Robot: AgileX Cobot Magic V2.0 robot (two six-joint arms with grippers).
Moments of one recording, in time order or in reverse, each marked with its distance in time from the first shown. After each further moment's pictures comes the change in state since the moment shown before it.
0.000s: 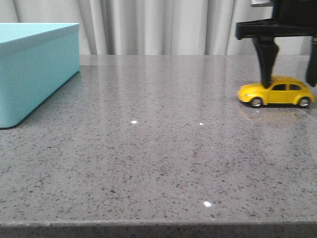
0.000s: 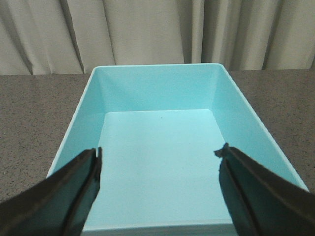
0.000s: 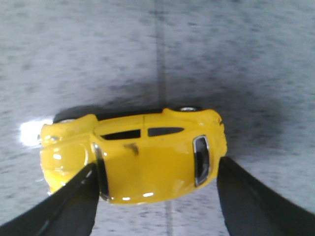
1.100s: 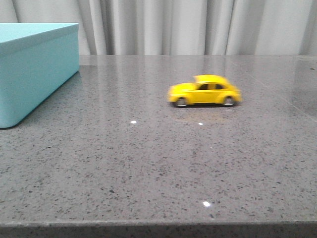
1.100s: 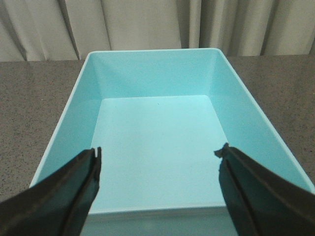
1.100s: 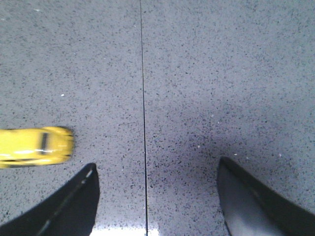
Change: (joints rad) left arm 0.000 0.007 -0.007 0.000 0.059 0.002; right arm -0.027 -0.533 0.163 -0.030 -0.169 -0.077
